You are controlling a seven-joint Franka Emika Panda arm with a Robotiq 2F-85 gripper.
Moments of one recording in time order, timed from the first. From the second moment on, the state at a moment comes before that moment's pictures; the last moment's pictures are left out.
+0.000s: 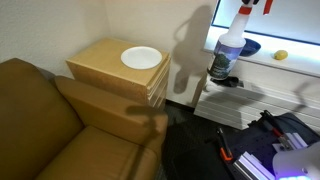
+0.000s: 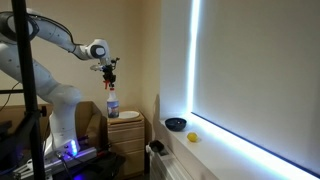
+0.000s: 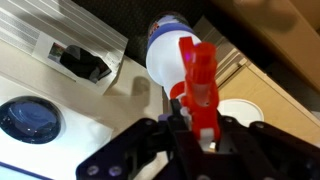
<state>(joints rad) 0.05 -0.77 0.05 -2.62 -0.01 2.11 0.18</state>
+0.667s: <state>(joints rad) -0.22 -0.75 -0.15 -2.61 -0.07 2.12 0.20</state>
